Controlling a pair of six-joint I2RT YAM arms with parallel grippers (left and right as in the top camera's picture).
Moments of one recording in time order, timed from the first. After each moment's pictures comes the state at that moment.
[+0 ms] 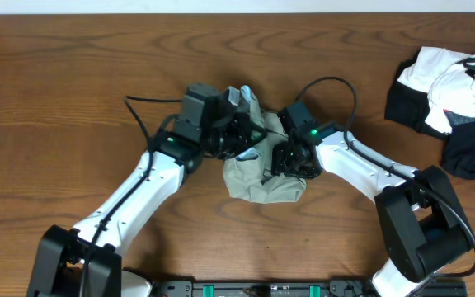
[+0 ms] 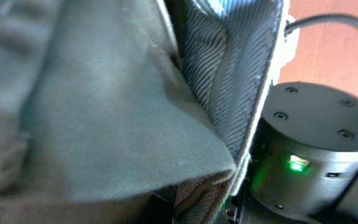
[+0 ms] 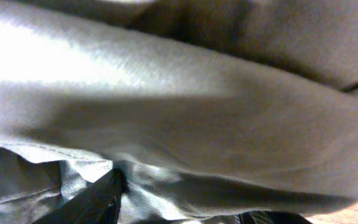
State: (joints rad) left arm -0.44 1.52 0.96 -0.19 0.64 -0.93; right arm 0.50 1.82 1.06 -0.63 -0.18 0.61
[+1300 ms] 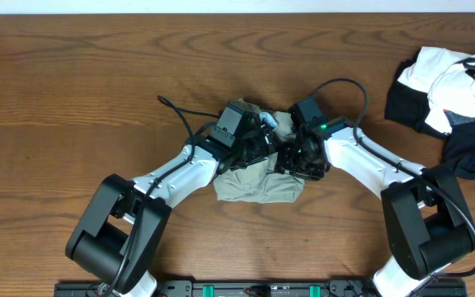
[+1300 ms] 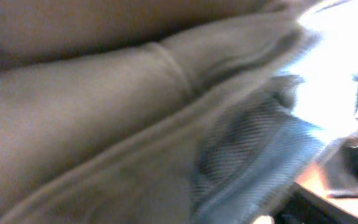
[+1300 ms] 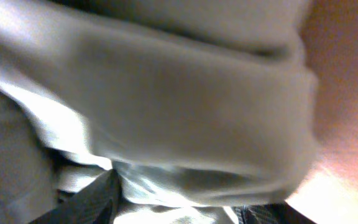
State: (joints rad) left arm -0.57 1.77 0.96 -0.11 0.35 -0.95; right arm 0.44 1.81 1.06 -0.70 -0.27 0.62
